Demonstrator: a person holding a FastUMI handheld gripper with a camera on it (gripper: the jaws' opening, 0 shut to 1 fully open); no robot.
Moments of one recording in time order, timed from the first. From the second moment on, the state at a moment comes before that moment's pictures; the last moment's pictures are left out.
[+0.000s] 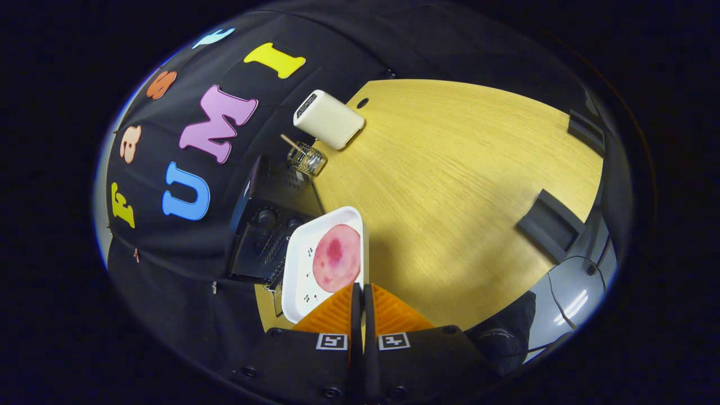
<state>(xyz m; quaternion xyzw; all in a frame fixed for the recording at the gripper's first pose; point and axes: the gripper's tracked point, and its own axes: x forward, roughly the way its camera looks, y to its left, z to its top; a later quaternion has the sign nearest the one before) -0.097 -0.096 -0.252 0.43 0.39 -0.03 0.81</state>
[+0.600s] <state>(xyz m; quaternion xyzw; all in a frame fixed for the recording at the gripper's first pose) -0.049 0.020 -0.227 0.43 0.38 0.04 0.82</state>
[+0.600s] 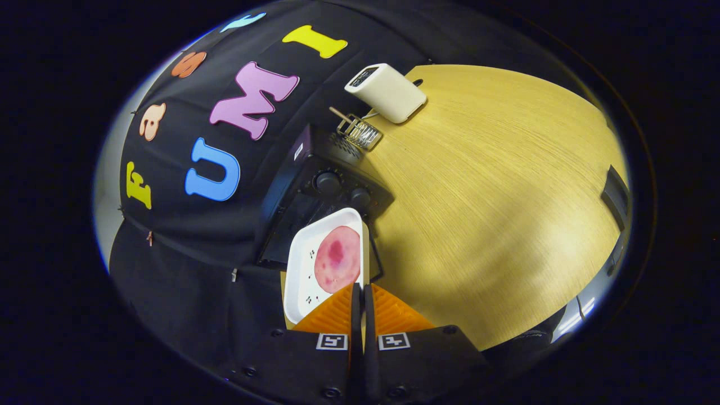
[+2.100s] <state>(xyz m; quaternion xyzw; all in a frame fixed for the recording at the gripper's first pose) 0.146 0.136 -0.282 0.53 0.28 -0.12 0.79</state>
